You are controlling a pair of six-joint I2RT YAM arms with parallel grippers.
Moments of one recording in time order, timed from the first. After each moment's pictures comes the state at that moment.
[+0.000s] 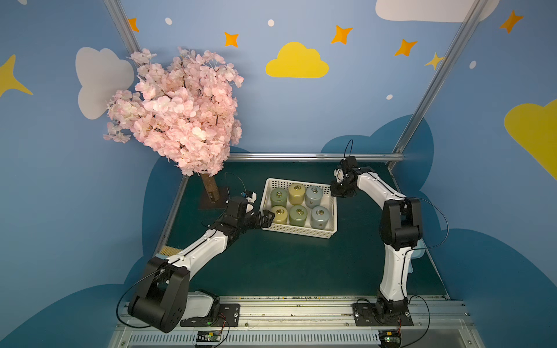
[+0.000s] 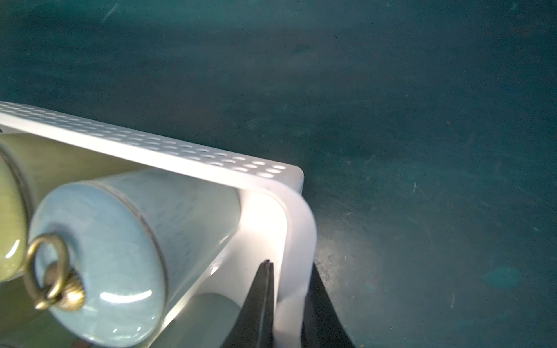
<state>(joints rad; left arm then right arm) -0.35 1.31 0.70 -0.04 0.28 -0.46 0.25 2.12 1.76 -0.81 -0.18 0.19</state>
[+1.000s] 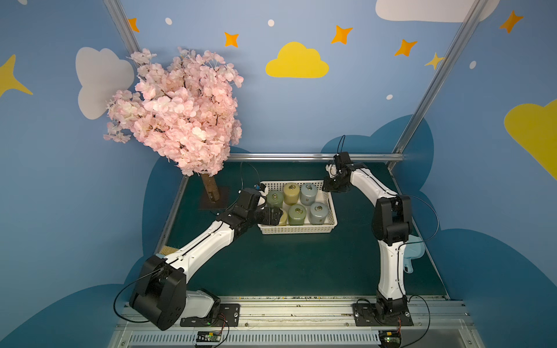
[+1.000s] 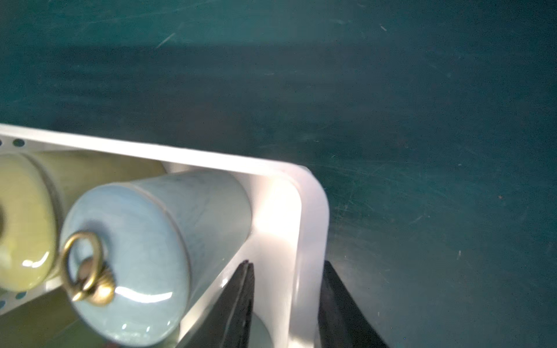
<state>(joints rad) -0.49 1.38 0.94 -0.29 0.13 -0.33 0.28 2.19 1.90 -0.83 -0.21 0.16</state>
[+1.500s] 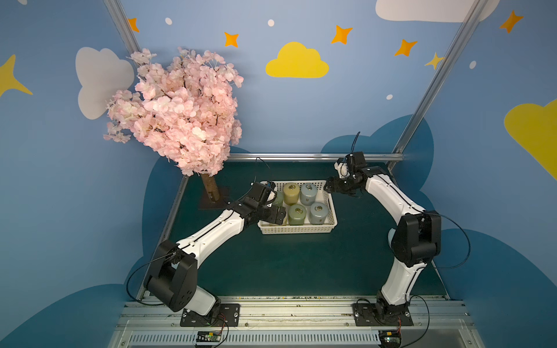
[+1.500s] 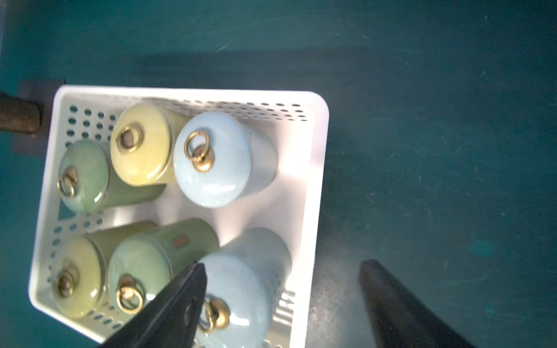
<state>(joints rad) -0.53 1.52 1.12 -0.48 0.07 -0.23 0.27 1.82 1.58 -0.76 -0.23 0.18</state>
